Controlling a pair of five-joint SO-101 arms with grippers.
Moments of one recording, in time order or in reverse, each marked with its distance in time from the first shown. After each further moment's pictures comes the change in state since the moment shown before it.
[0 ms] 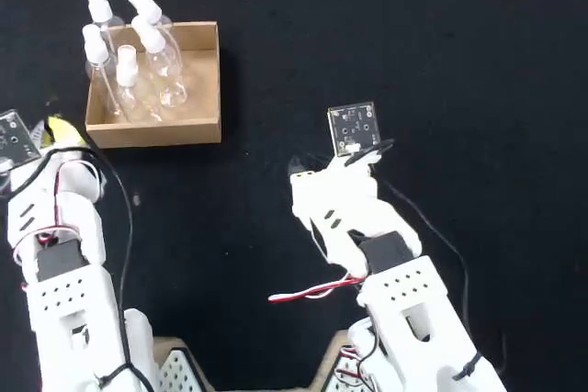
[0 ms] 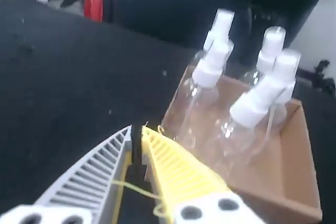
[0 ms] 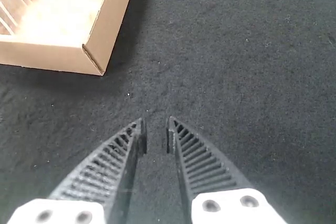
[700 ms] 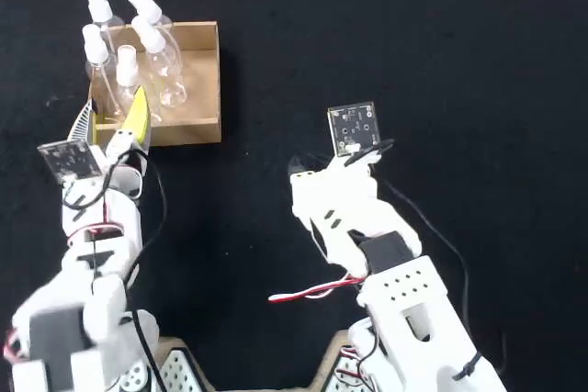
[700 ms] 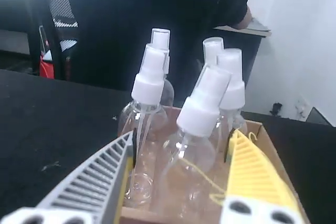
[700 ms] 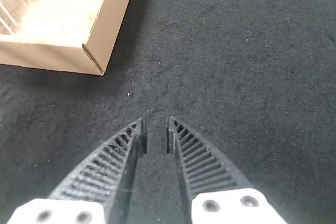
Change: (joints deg) left arm 9.3 42.5 8.8 -67.3 -0.7; right arm 0.0 0.0 0.0 0.0 0.0
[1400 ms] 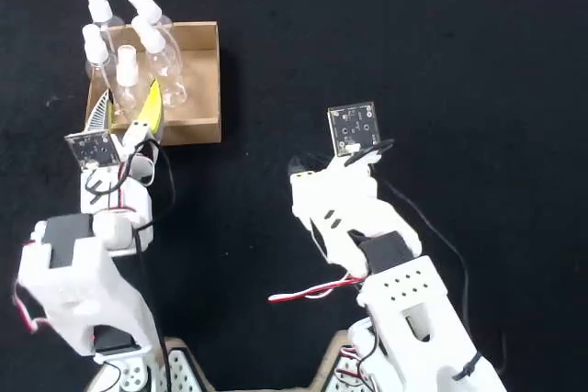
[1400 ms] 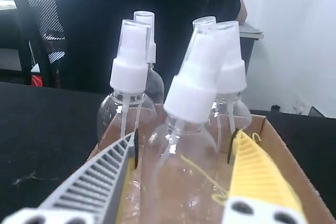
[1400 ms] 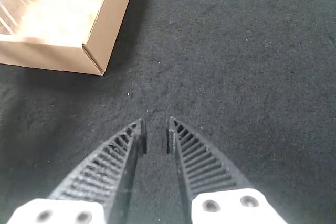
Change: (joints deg) left arm 2.3 32.9 -13.7 -22.1 -2.1; right arm 0.0 0.0 0.0 0.0 0.0
